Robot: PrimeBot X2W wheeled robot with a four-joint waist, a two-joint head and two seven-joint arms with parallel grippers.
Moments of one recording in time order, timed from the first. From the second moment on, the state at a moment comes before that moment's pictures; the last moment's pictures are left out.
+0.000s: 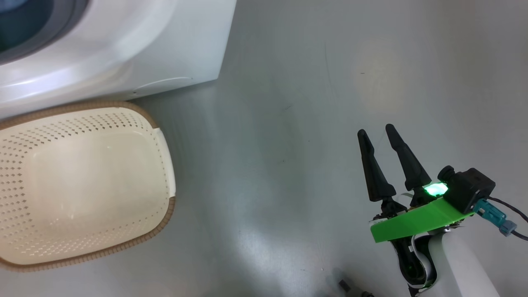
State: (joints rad) left arm -1.22 0.38 -0.21 0.94 -0.45 -0.13 -0.26; right arm -0.29 -0.06 0.15 0.13 0.44 0.13 -0.26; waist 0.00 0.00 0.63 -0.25
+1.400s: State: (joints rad) left arm -0.89 0.30 -0.20 0.81 -0.62 -0.13 -0.26; right arm -0.24 -0.12 0.12 0.17 0.44 0.13 -0.26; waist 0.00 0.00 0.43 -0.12
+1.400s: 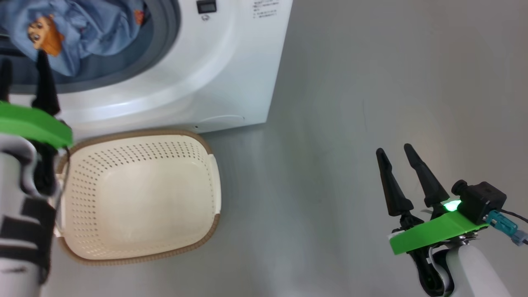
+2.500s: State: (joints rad) left arm -0.19 0.15 0.08 0.37 -0.33 -0.13 -0.26; right arm -0.08 -0.21 0.09 0.21 0.47 0.13 -0.26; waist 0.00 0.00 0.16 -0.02
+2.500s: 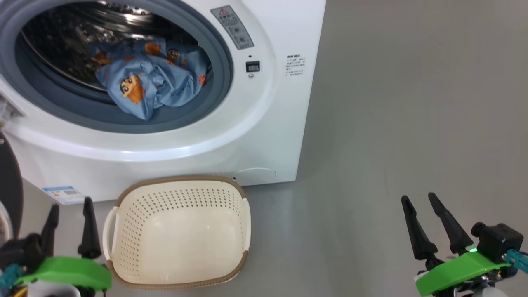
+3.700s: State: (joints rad) left arm -0.04 0.13 0.08 0.26 -0.34 -0.13 -0.26; right arm -0.02 -0.21 0.06 0.20 0.48 0.13 -0.26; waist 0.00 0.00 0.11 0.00
